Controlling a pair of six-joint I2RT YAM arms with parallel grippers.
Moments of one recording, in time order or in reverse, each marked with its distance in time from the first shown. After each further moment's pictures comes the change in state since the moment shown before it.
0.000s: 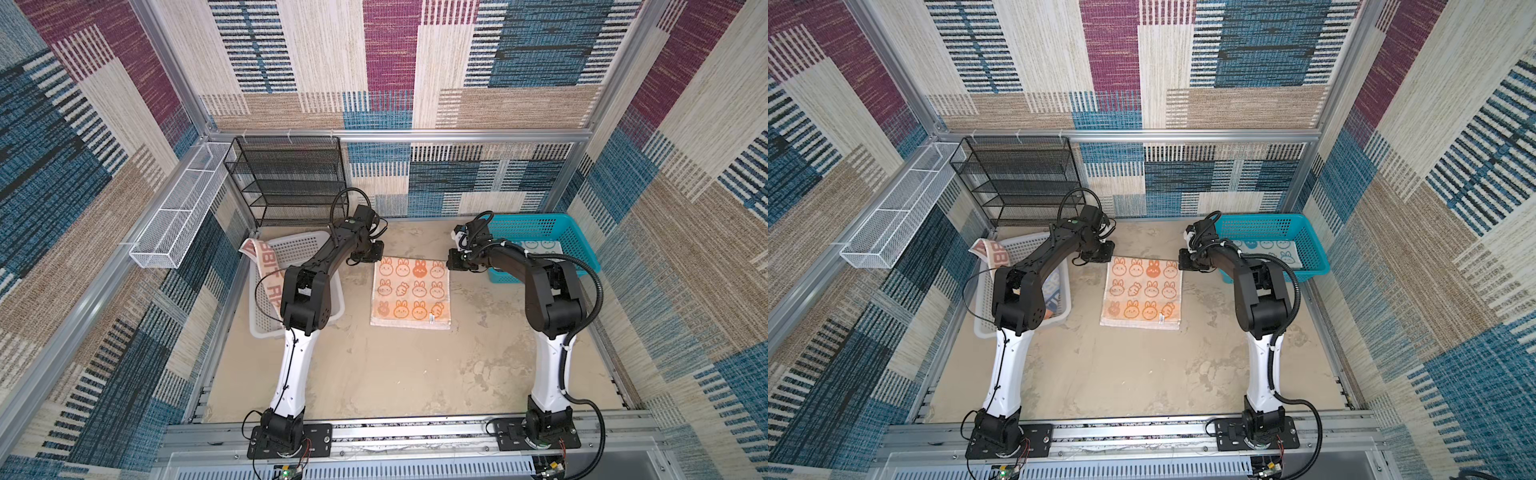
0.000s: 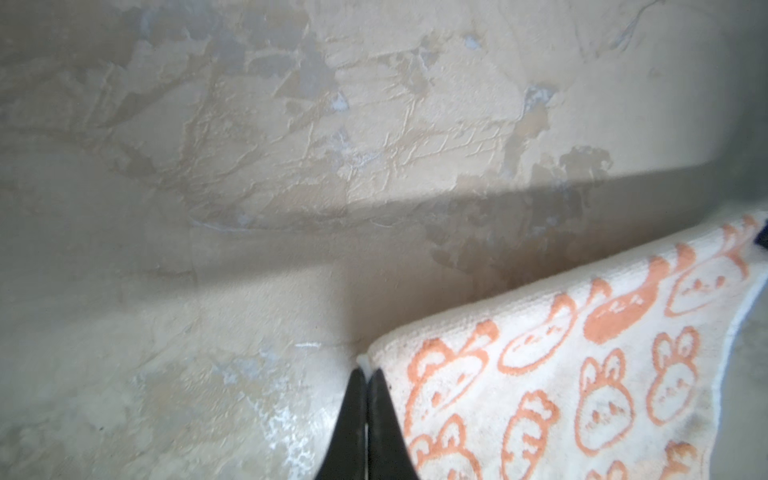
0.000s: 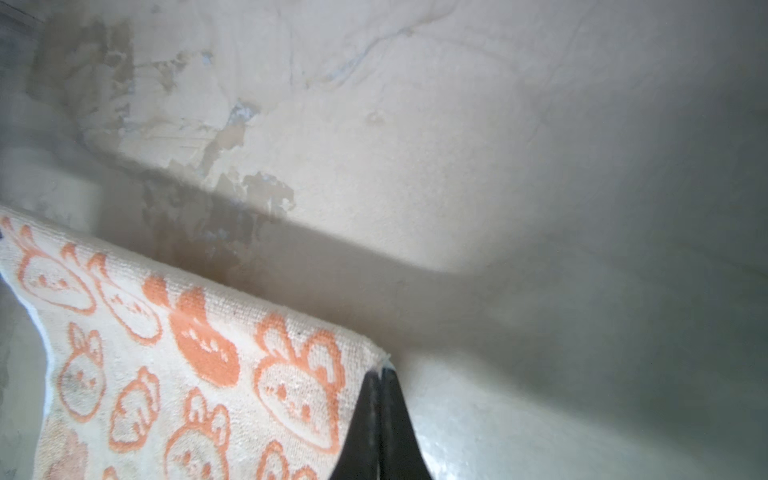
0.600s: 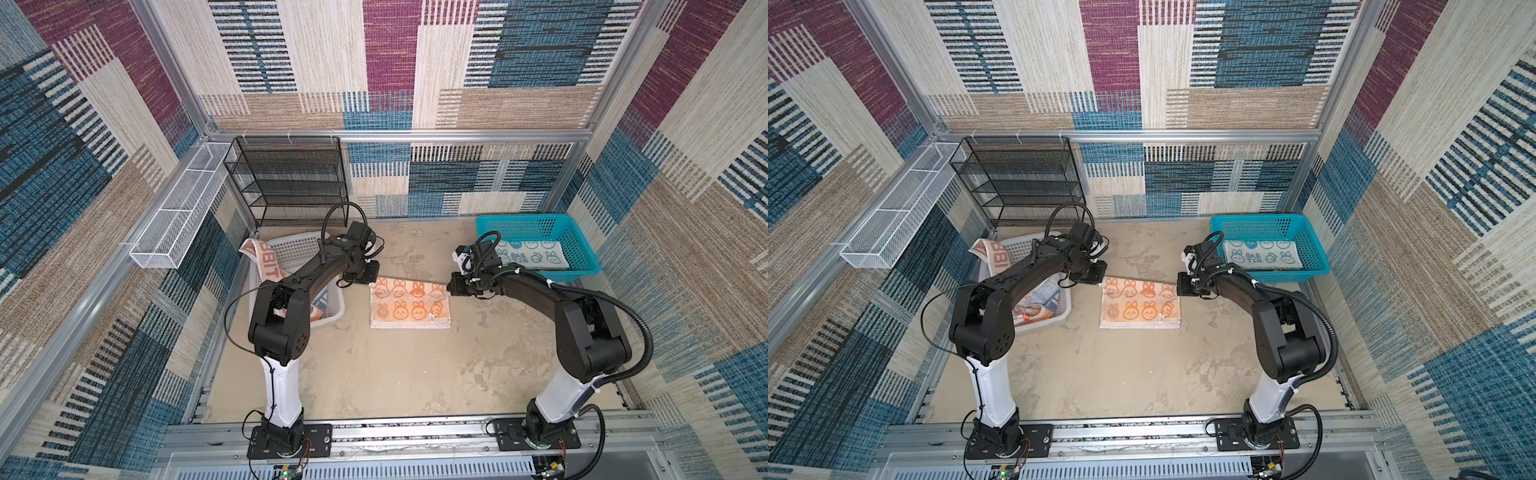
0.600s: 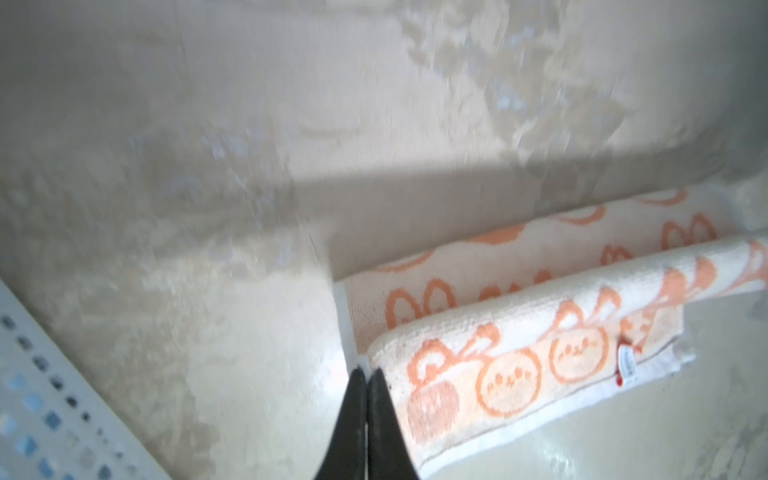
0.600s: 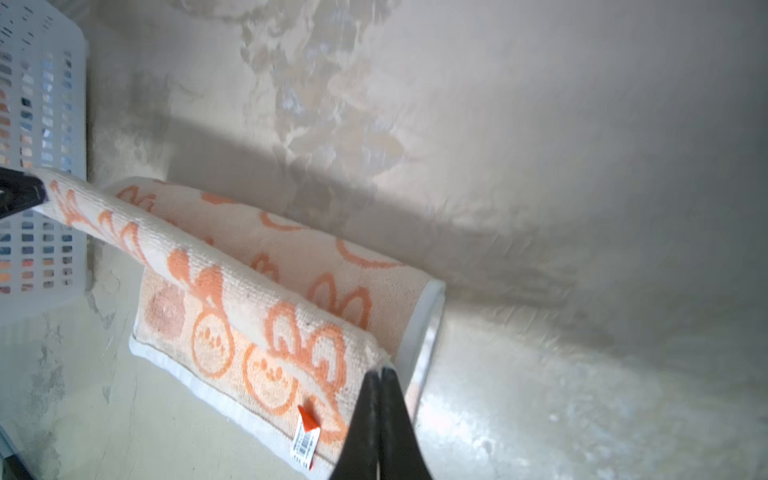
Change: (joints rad) left arm -0.072 -0.419 -0.605 0.108 -0.026 -0.070; right arm 0.093 -0.394 -0.490 0.062 -0.031 0.086
